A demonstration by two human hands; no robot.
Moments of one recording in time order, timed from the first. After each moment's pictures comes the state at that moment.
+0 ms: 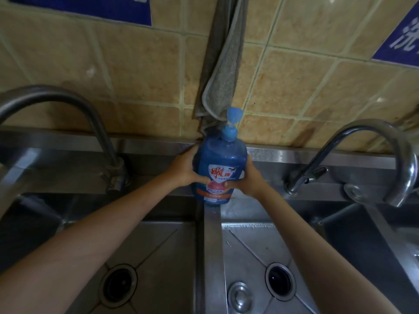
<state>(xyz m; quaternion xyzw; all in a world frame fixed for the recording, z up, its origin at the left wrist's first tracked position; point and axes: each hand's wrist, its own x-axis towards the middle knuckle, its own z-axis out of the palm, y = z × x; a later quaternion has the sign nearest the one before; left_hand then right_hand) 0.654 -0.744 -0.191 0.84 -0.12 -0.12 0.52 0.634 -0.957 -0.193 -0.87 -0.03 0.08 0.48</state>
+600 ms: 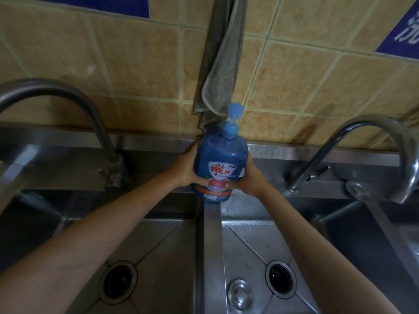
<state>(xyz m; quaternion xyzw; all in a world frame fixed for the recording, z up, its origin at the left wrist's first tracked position) 0.648 -0.747 -0.191 0.85 -0.13 -0.14 0.50 0.637 -0.963 -0.208 -0.89 -0.05 0.08 0.45</state>
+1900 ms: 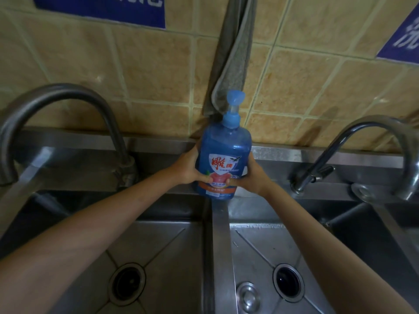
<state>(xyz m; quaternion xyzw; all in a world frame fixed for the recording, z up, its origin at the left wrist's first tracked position) 0.642 -0.725 -0.175 0.81 -0.15 -0.17 0.54 0.638 -0.949 -0.198 -0.87 -0.07 0.08 0.48</state>
